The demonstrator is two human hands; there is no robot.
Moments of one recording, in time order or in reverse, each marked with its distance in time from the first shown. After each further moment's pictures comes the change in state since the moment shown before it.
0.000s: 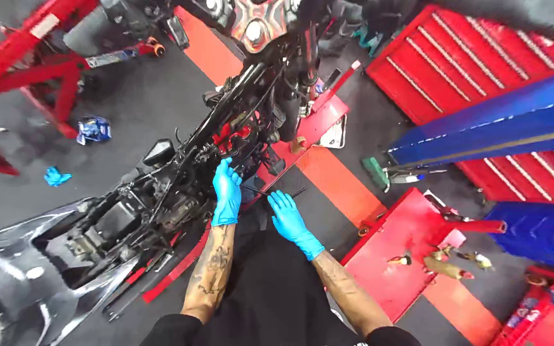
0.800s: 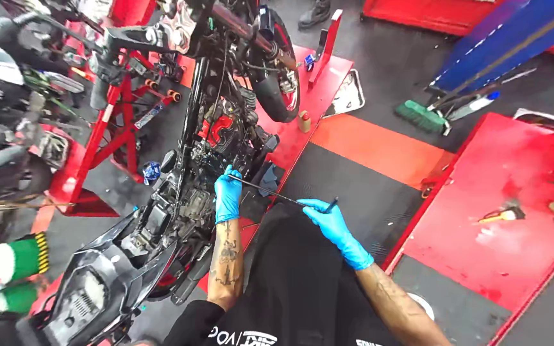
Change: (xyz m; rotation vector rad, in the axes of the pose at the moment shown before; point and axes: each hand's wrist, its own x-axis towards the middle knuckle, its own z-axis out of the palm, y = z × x) left_hand -0.085 -0.051 -0.030 -0.117 -0.061 -0.123; right_hand -0.191 -0.014 -0.050 1.289 0.384 0.434
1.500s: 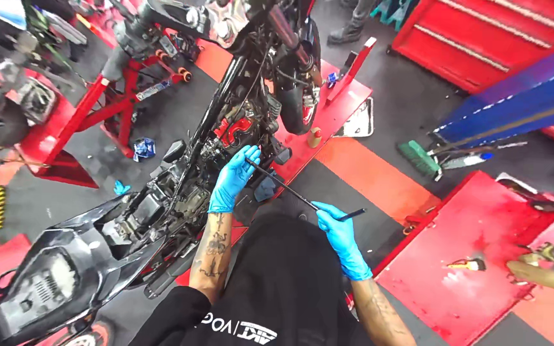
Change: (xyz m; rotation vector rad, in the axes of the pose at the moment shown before) left_hand 0.032 0.050 0.032 0.252 -0.488 -0.105; right_hand 0.062 -0.017 0.000 0.092 0.030 -0.050
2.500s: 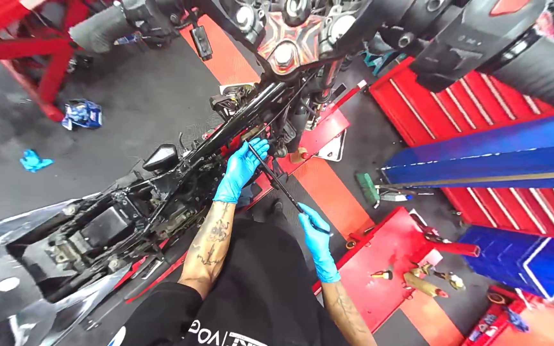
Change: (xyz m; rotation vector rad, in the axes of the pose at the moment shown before) left_hand 0.143 0.038 -0.049 -0.318 -0.012 -0.020; right_hand 0.119 -0.003 0.089 -0.506 0.002 -0.262
